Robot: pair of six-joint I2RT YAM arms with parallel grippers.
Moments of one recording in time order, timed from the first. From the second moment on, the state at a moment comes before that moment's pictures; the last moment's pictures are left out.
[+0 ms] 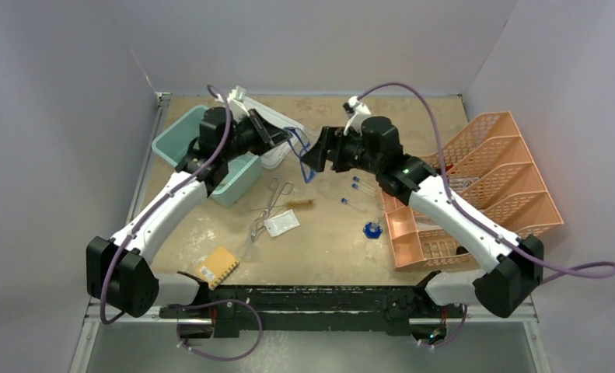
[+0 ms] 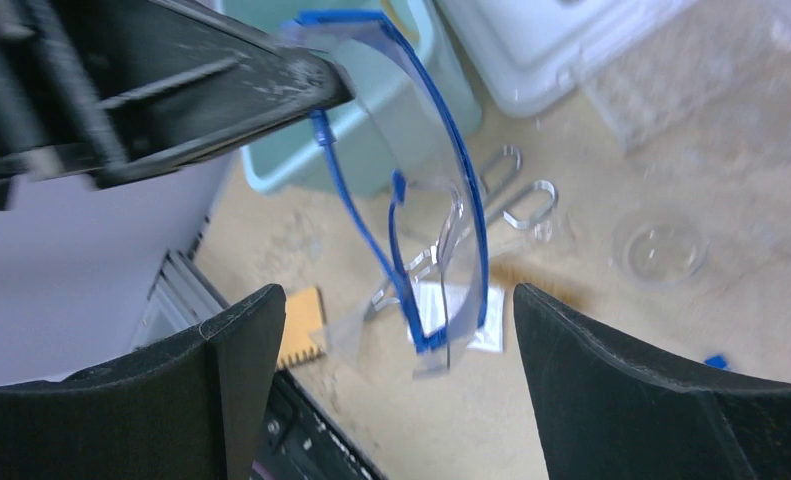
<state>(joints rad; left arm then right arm) -0.42 1.32 1.10 -0.04 0.31 -0.92 0.65 1.33 1.18 -0.27 -0.18 0.58</state>
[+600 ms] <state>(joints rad) 0.15 1.43 1.31 -0.30 0.46 -0.74 0.58 1.32 1.33 -0.30 -0.07 0.47</state>
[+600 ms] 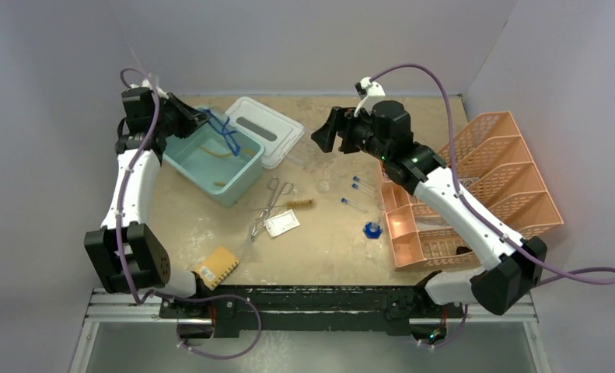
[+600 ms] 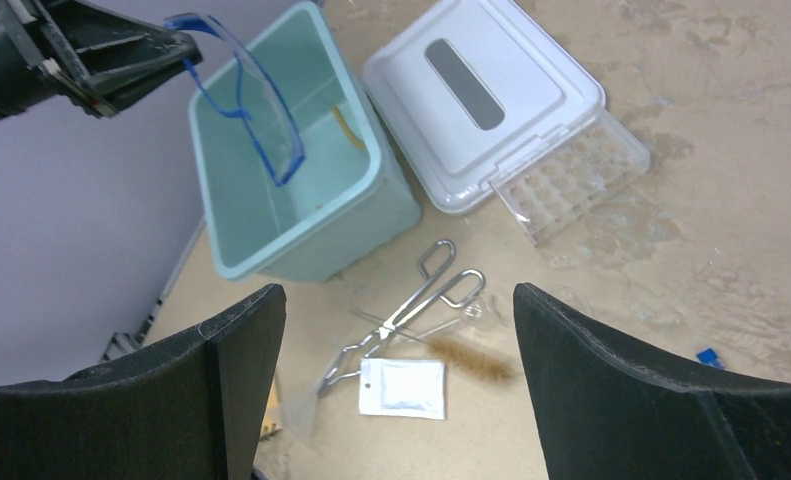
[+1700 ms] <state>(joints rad) 0.27 1.85 1.30 -0.22 0.40 -0.54 0.52 1.62 1.52 -0.32 -0.03 0.27</state>
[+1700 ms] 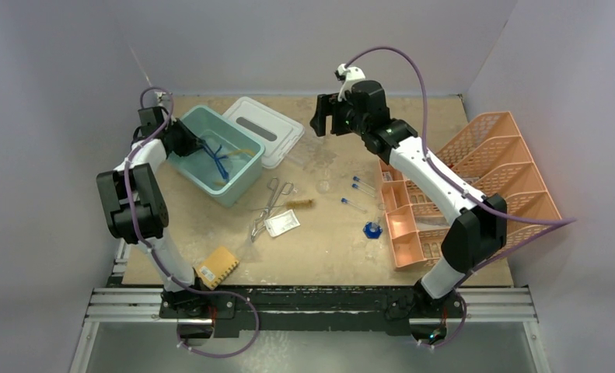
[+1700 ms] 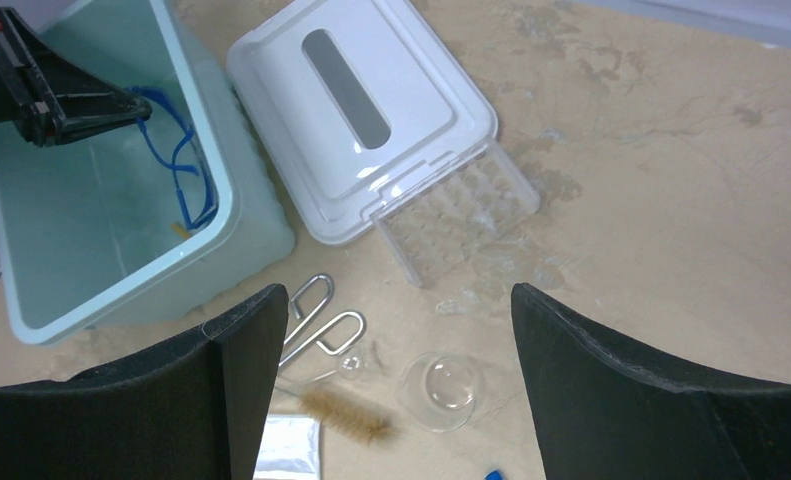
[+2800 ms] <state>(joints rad) 0.19 1.61 1.32 -0.30 0.25 -0.55 0.48 1.65 1.49 -0.31 -0.05 0.24</state>
